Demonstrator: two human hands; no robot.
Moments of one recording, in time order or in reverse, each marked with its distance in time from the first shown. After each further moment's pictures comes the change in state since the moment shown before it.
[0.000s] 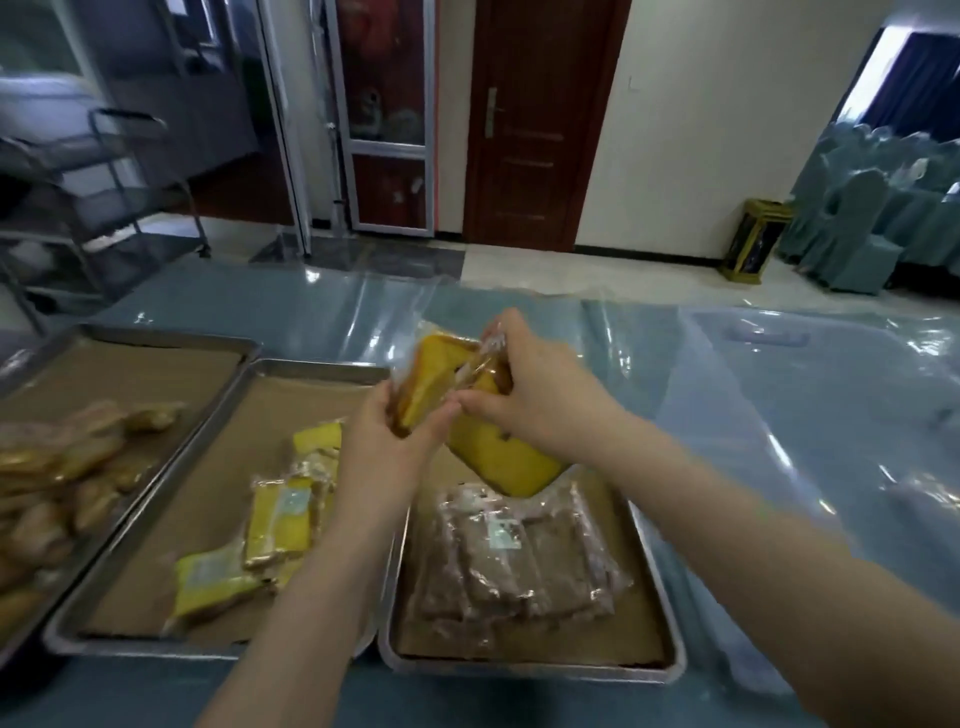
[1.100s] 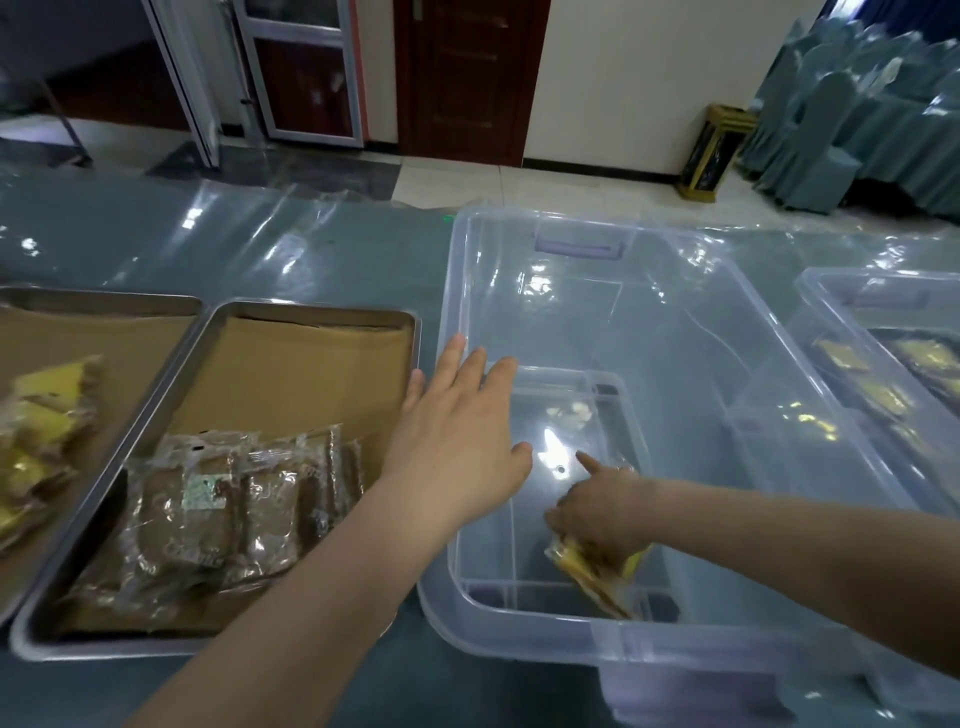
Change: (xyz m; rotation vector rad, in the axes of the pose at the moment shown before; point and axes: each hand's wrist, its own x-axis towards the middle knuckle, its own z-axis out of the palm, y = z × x) left_hand -0.047 -0.012 0.341 1.127 -0.529 0.219; right_hand -0.186 0.367 -0.066 -0.886 -1.180 -0.252
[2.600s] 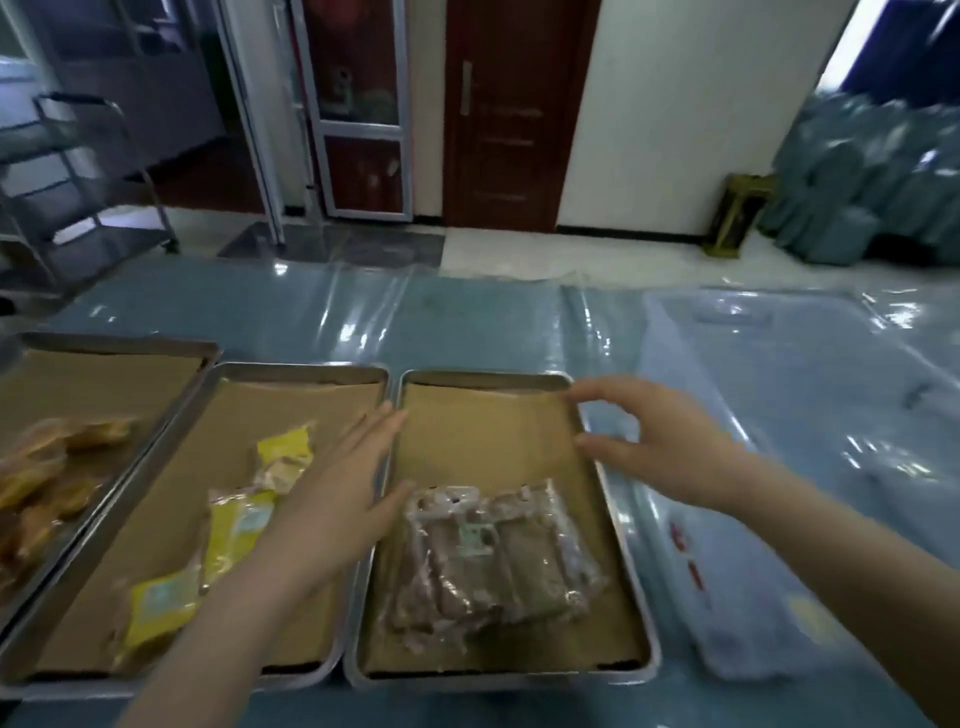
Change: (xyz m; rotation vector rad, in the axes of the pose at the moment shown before) left_hand -0.130 -0.319 -0.124 -0.252 0.134 -0.008; right_hand -0.015 -0.119 -0.291 0.956 0.986 0.358
